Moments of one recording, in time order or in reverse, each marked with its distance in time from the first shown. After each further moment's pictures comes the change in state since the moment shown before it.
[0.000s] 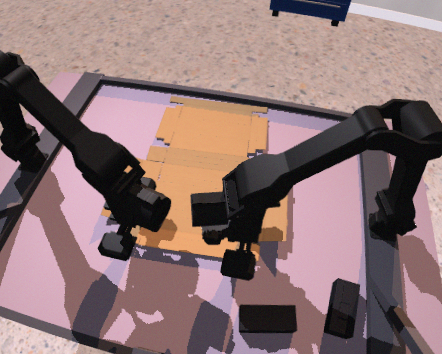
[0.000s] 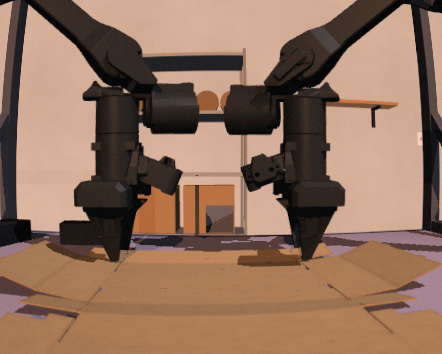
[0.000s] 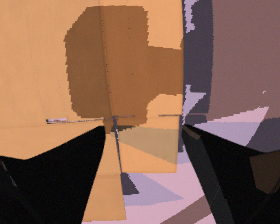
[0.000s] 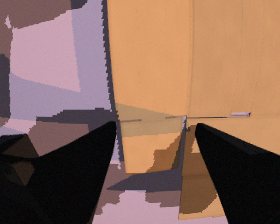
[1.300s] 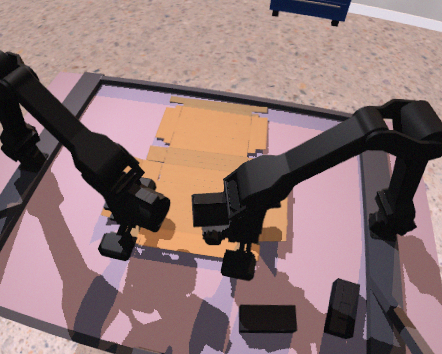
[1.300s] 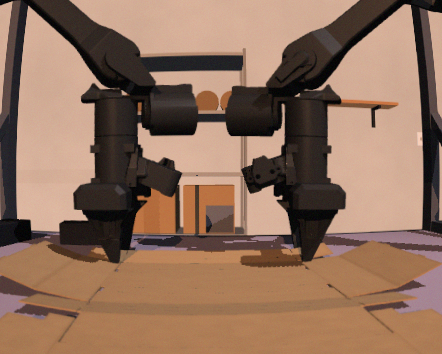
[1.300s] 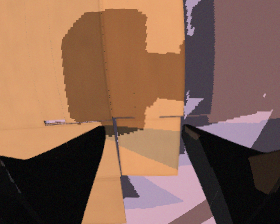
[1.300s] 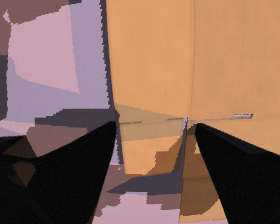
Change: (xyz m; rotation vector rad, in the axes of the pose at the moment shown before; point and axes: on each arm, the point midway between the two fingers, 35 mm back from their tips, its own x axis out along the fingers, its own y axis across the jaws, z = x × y) left arm 0.003 0.000 0.000 0.000 -0.011 -0.003; right arm 0.003 0.000 0.000 0.000 -0.010 0.003
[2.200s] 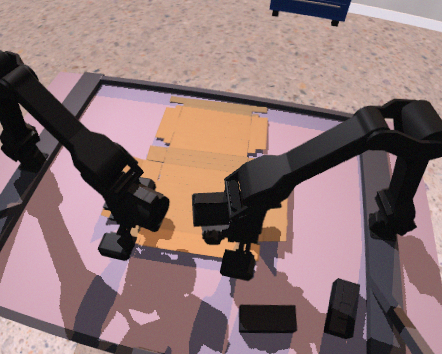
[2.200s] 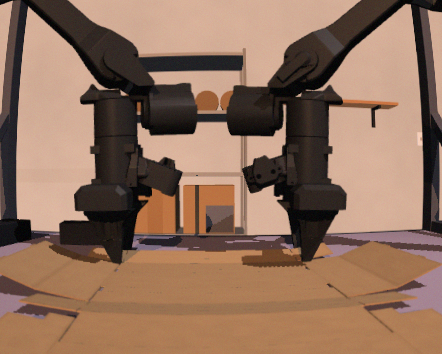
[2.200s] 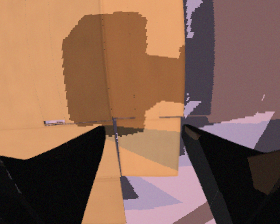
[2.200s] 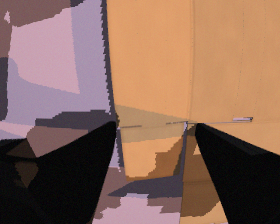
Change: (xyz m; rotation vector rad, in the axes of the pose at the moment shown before) left arm 0.000 0.000 0.000 -0.003 -0.010 -0.003; right arm 0.001 0.000 0.002 0.002 -0.019 0.005
